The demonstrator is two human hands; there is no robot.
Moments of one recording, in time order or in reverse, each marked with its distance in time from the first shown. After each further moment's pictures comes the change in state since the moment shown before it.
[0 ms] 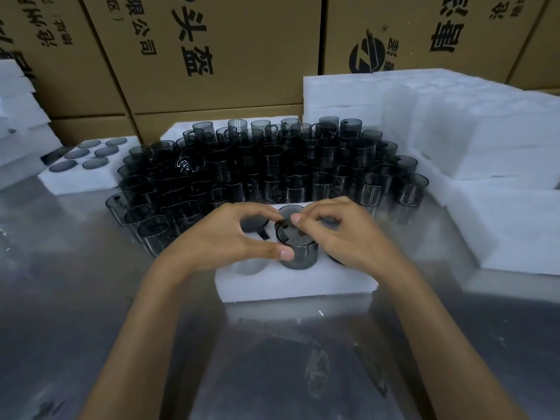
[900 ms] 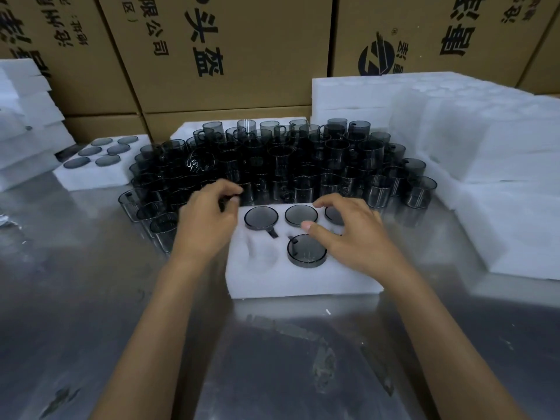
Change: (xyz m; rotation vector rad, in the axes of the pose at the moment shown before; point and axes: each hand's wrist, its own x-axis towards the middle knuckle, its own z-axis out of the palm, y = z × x) left_hand 0.004 -0.022 -0.001 0.125 0.629 -0.125; right_hand 0.001 0.016 0.008 -0.238 0.062 0.006
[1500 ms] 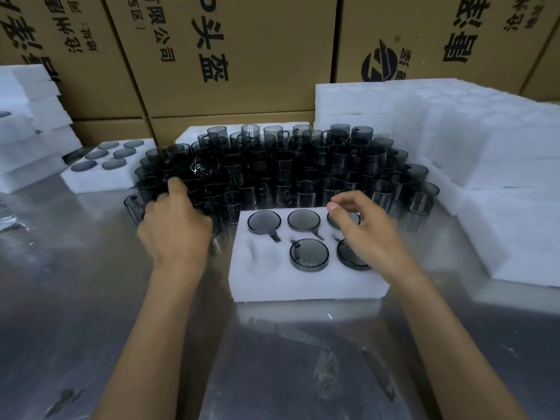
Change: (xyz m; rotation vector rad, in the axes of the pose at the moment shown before) left_hand -0.007 -0.002 -0.020 0.481 0.345 -0.205; right_hand 0.006 -0.001 -0.006 0.449 0.106 0.164
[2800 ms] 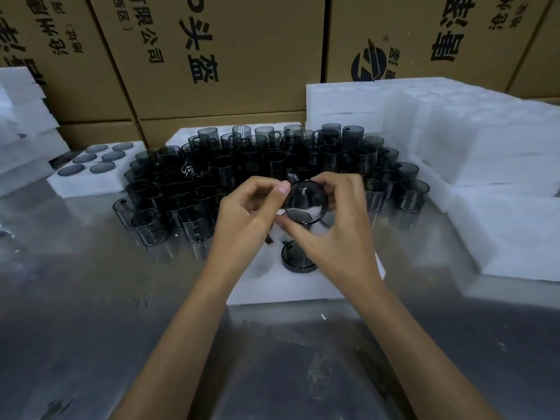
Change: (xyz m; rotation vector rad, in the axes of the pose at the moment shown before) left_hand -0.040 0.063 -0.003 -1.191 -0.444 0.202; right_hand -0.024 -0.030 0.029 -0.130 0.266 -0.439
